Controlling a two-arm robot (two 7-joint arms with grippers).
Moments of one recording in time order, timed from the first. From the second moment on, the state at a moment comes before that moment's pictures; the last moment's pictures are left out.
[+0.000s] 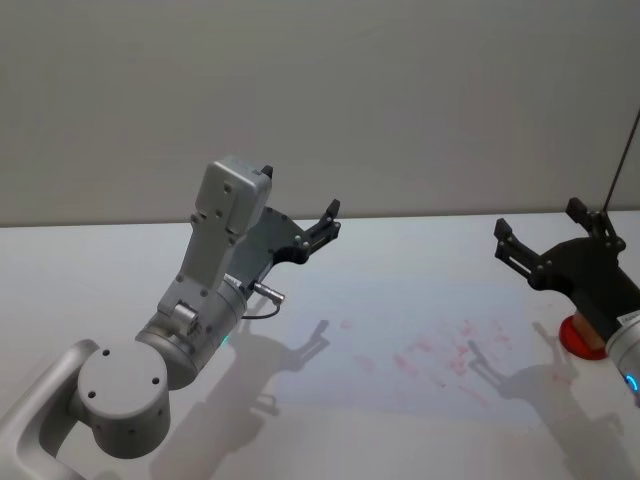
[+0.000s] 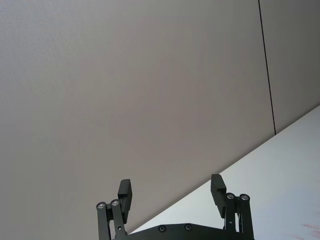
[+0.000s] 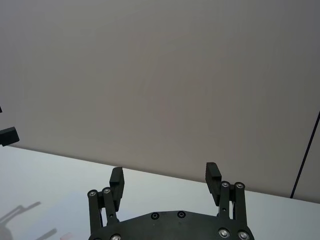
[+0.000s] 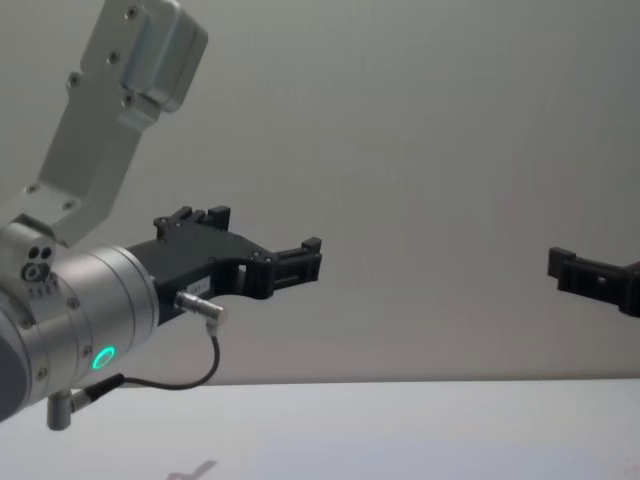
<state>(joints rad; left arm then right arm) -0.24 0.38 0.45 -1.63 -0.20 0.01 -0.01 -0.01 0.34 -0.22 -1.77 0.29 0.03 0.07</state>
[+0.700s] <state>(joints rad) -0.24 0.38 0.45 -1.63 -0.20 0.01 -0.01 -0.06 0.41 -0.17 -1.74 0.35 0.03 0.10</state>
